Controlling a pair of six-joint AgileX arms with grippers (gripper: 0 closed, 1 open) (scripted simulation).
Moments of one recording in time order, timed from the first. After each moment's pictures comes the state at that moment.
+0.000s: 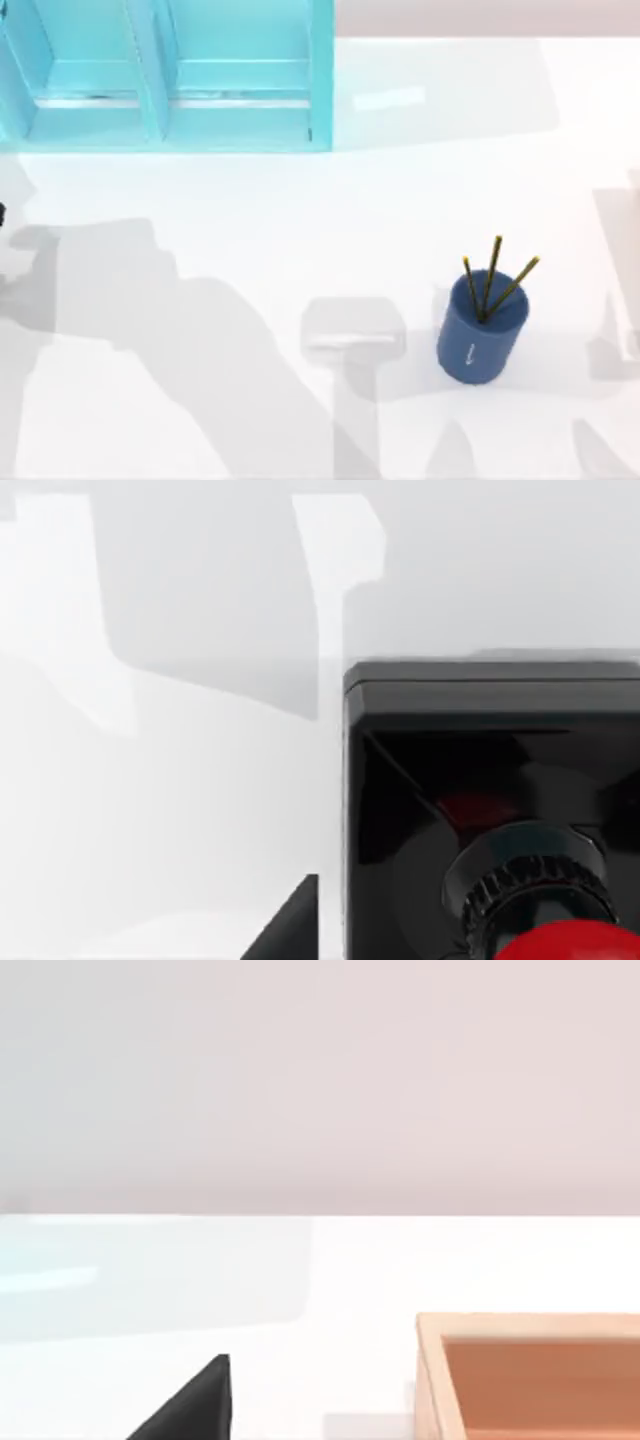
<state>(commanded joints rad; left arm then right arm) 0.24 2.00 1.39 -0.96 0.00 0.27 0.00 0.00 0.00 0.00 0.00 0.00</state>
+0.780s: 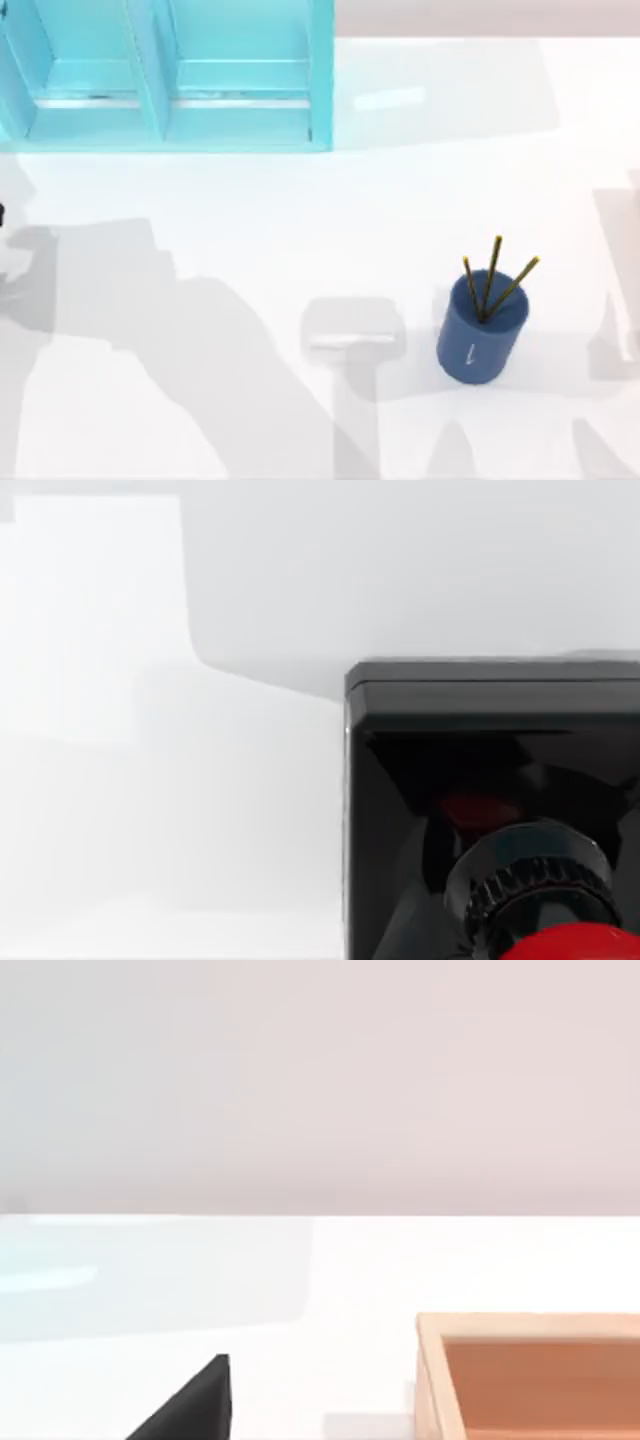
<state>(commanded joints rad) 0.24 2.00 1.39 -0.96 0.00 0.27 0.00 0.00 0.00 0.00 0.00 0.00</state>
